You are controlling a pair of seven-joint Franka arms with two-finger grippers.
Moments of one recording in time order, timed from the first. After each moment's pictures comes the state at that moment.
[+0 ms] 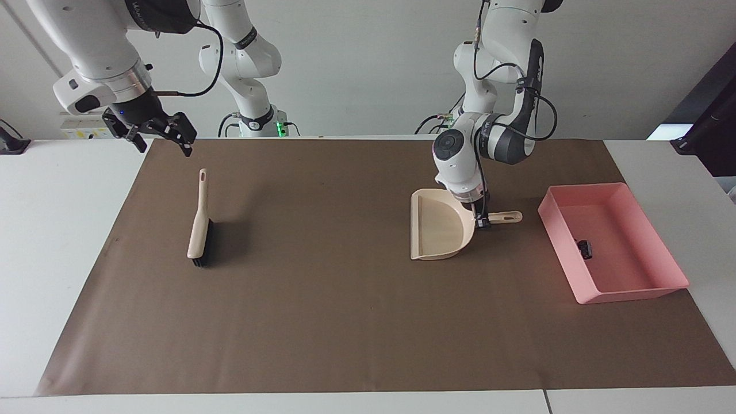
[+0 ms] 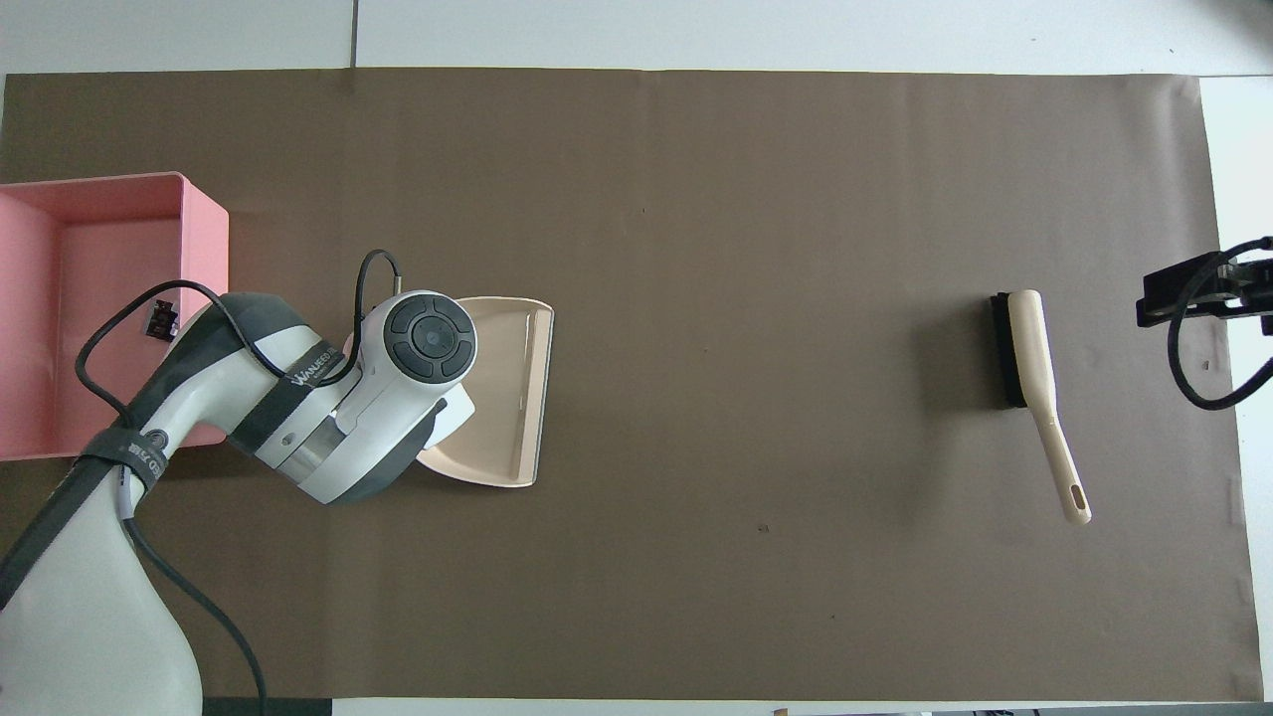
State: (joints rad) left arm -0.45 0.17 -0.02 -2.11 0.53 2.03 0.99; right arm 0.02 -0.03 -0.06 -1.59 -0.04 1.49 0.07
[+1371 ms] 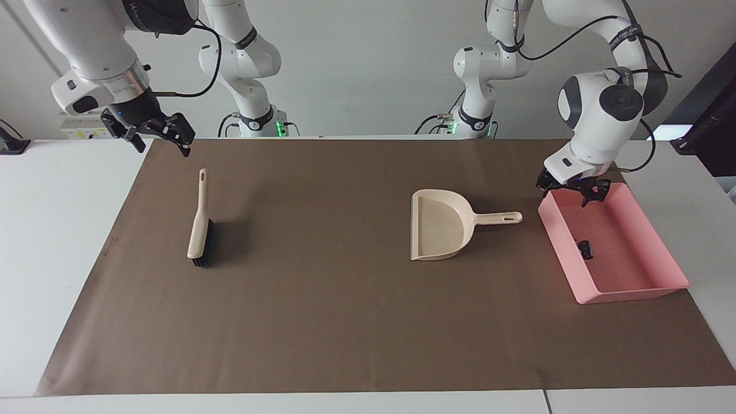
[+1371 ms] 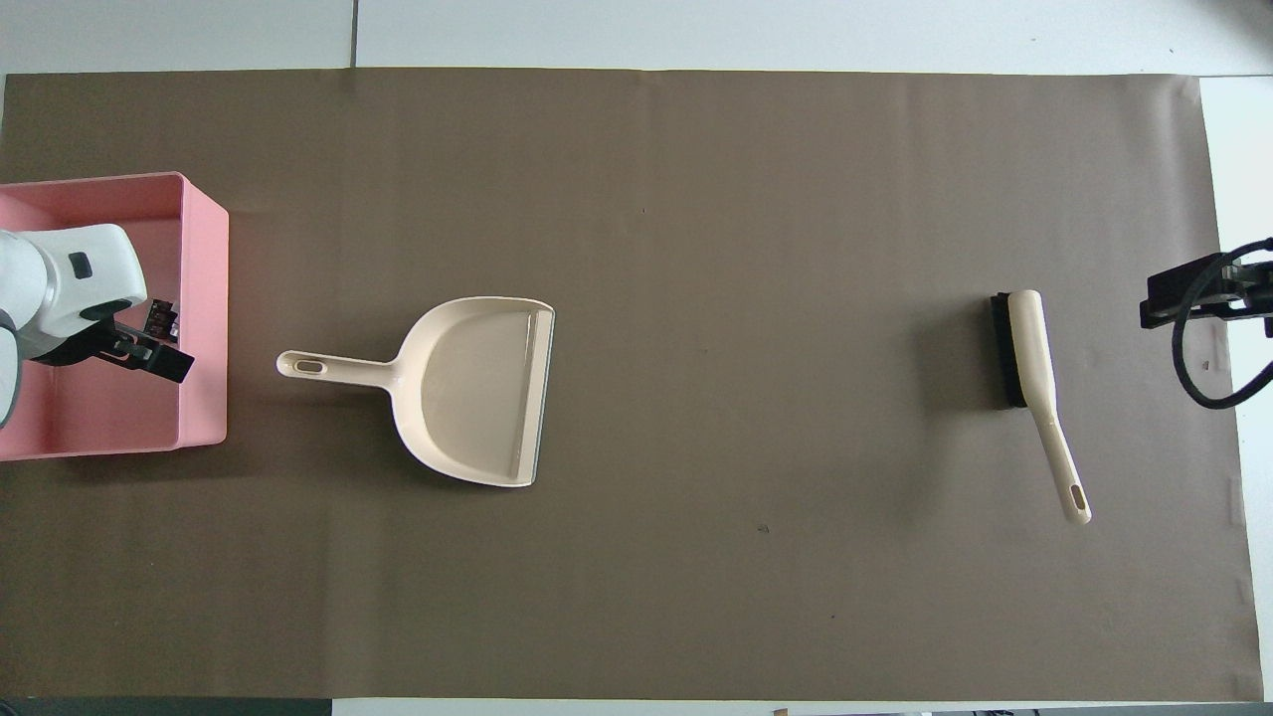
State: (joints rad) left arm 0.00 -0.02 0.01 -1.94 0.16 1.86 0.34; right arm 0.02 -0.03 -0.06 -1.59 -0.04 1.49 0.07
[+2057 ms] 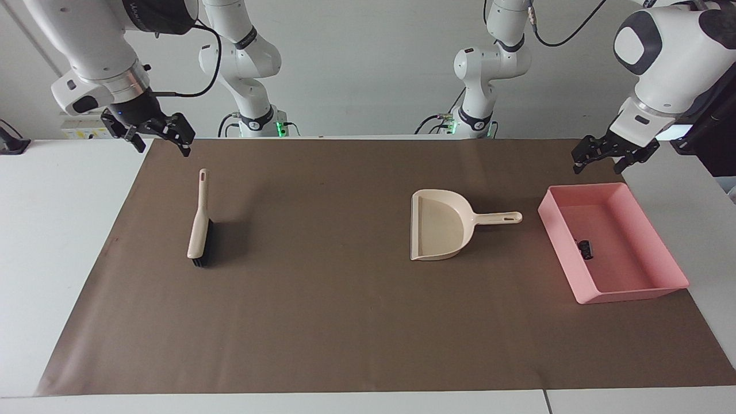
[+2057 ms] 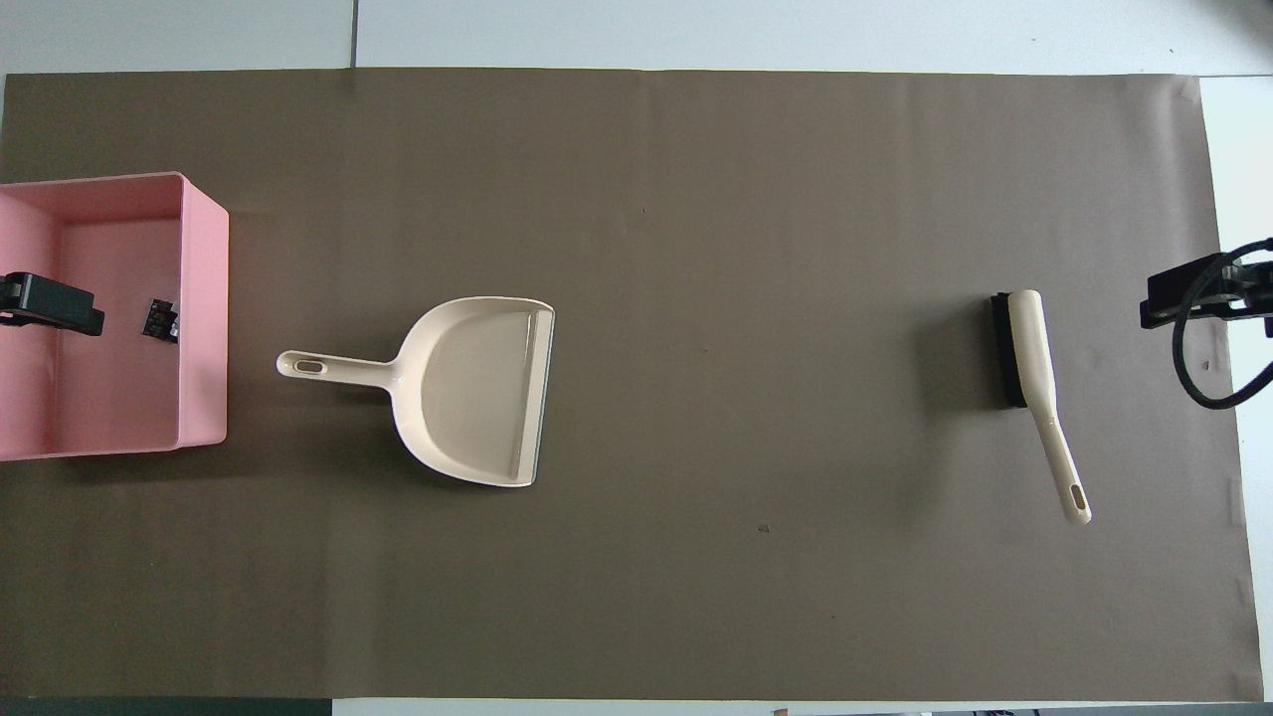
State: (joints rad) left arm 0.04 -0.01 0.01 -1.67 0.03 1.61 0.16; right arm 0.02 -0.03 -0.06 -1.59 -0.04 1.49 0.07
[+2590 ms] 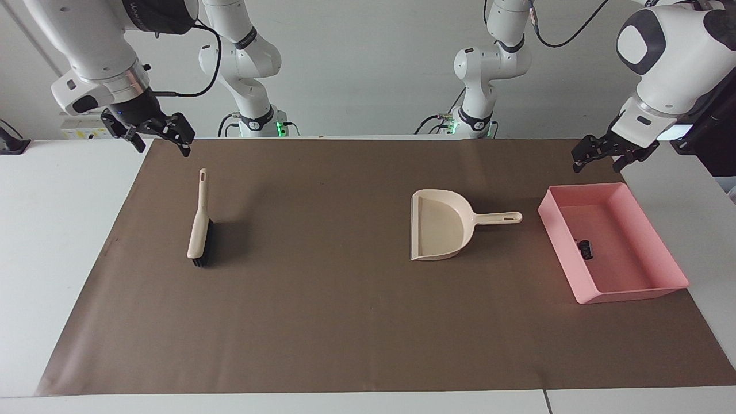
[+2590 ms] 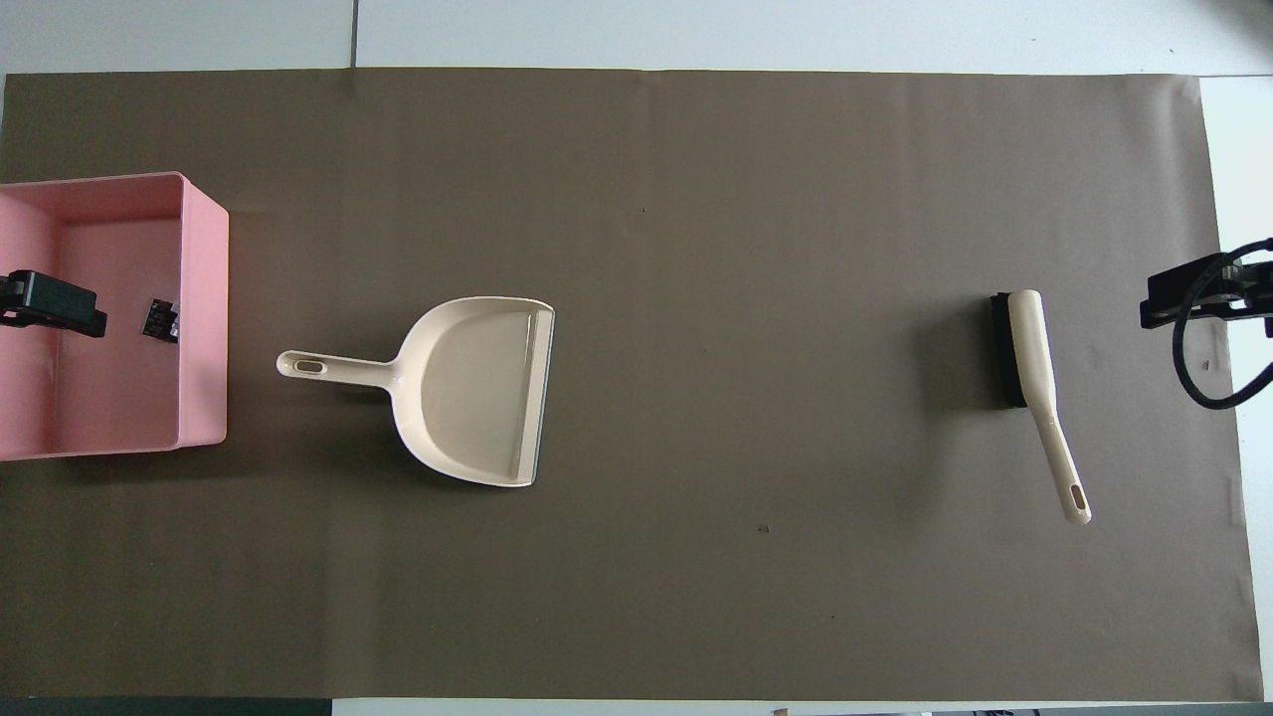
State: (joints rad) left arm 0.03 0.00 0.01 -1.66 0.03 1.59 0.12; right arm 0.02 -0.03 -0.06 -1.59 -0.04 1.49 0.07
